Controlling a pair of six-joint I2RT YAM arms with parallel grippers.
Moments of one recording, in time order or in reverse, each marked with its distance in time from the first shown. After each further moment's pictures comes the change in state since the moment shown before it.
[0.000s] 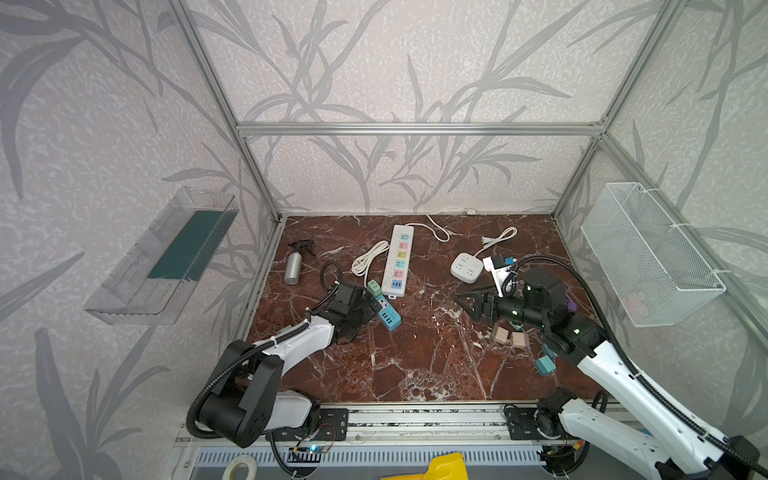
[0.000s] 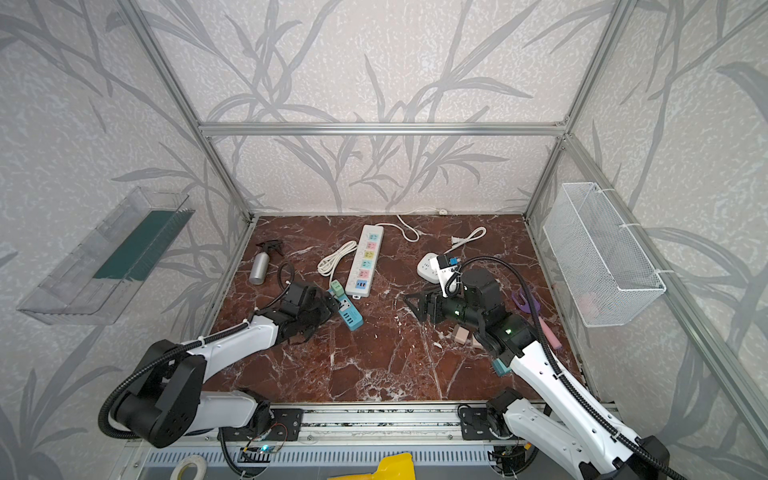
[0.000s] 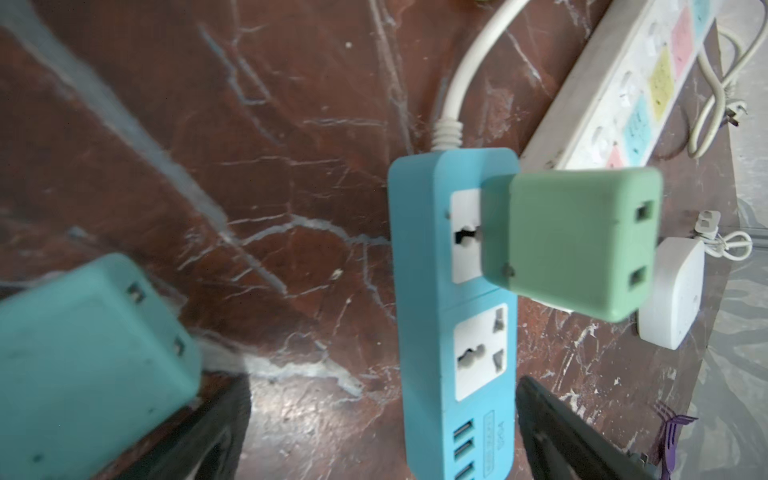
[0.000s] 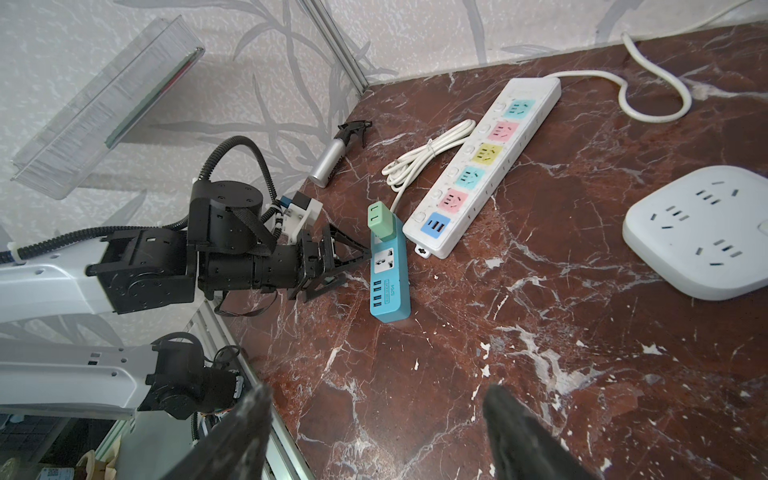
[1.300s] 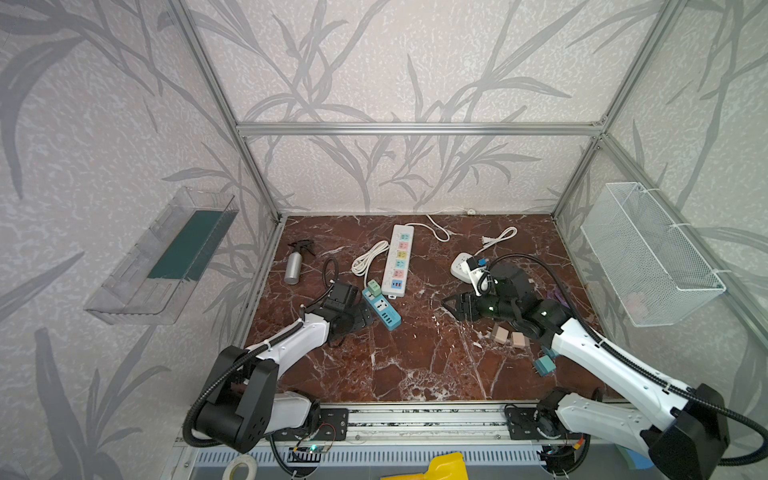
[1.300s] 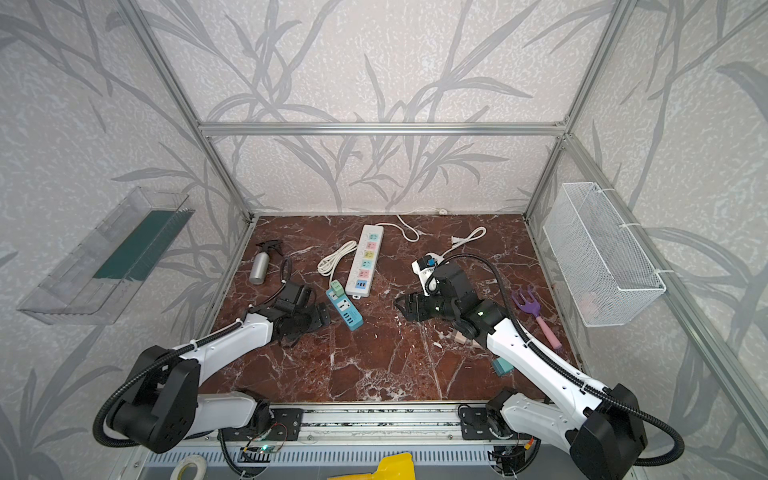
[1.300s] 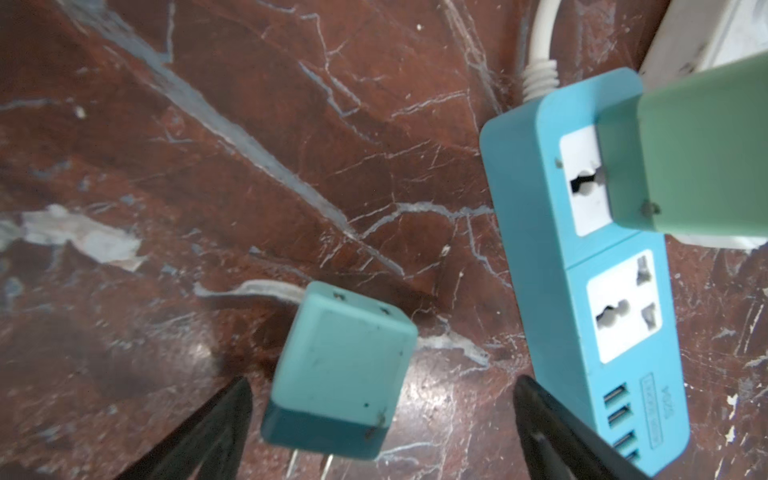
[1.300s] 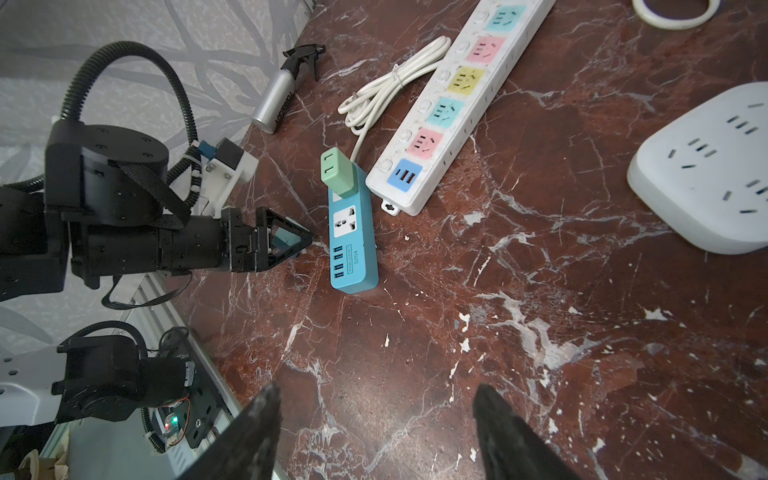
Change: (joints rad) left arm 0.061 -0.039 0.007 -0.242 -0.080 0.326; right arm 0.084 0.219 0.036 -0.020 0.103 -0.014
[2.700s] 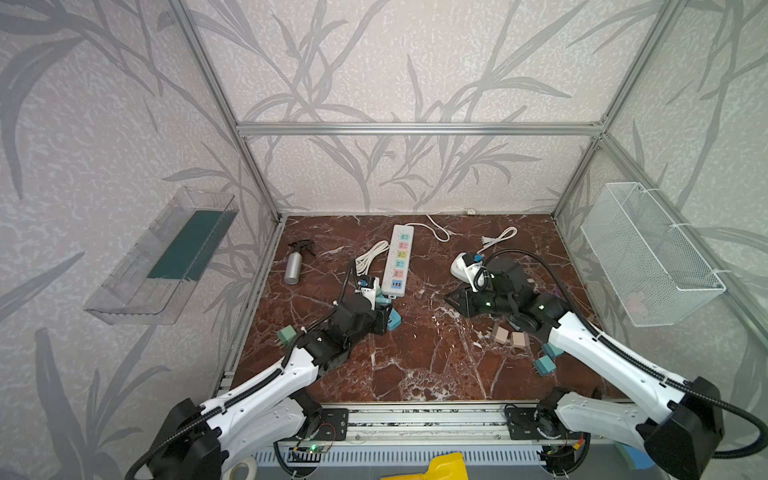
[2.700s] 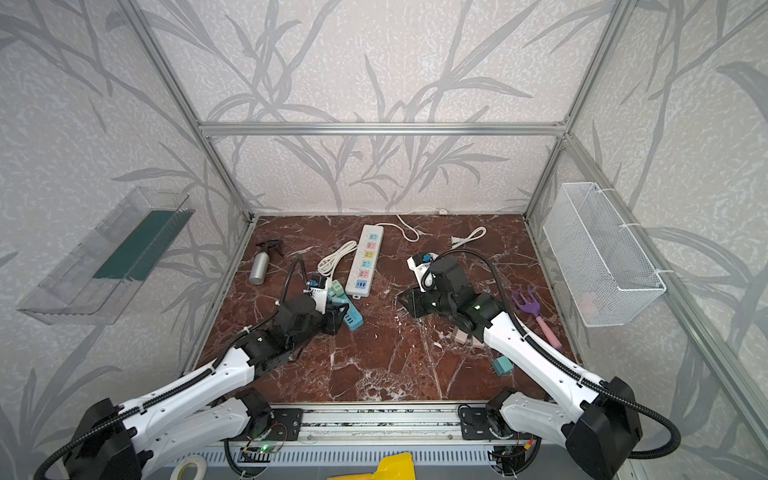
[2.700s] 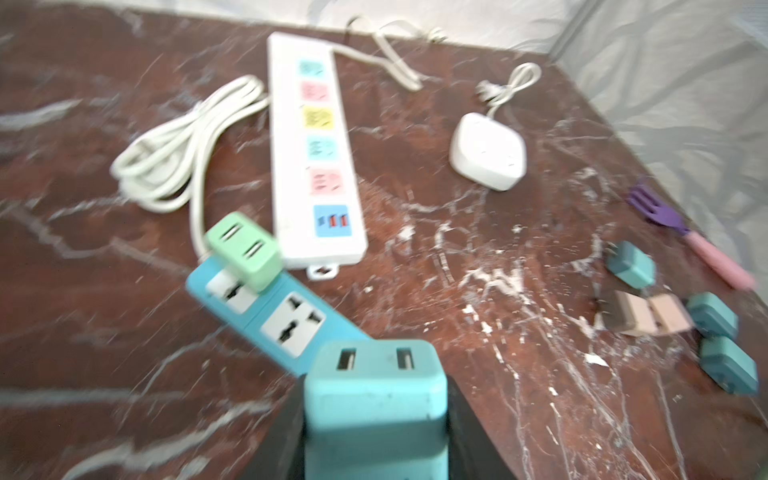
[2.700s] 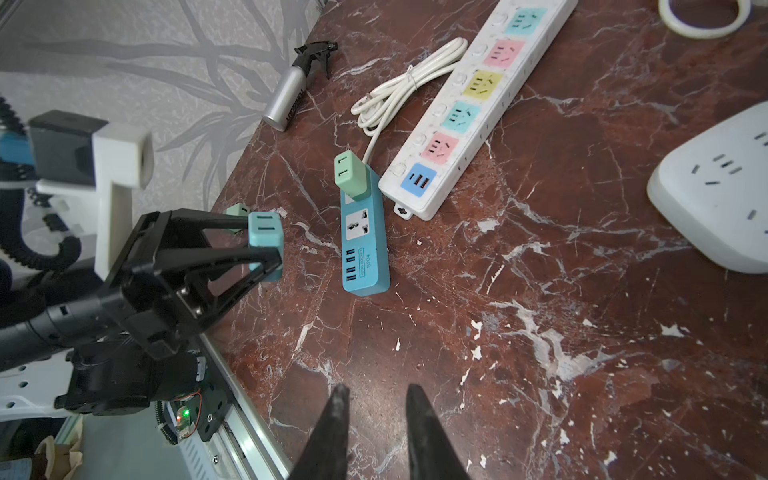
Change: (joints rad) left arm -0.406 -0.351 -0.146 0.438 -0.073 0.371; right arm 0.040 0.058 0.097 -0.049 -0.019 -0.016
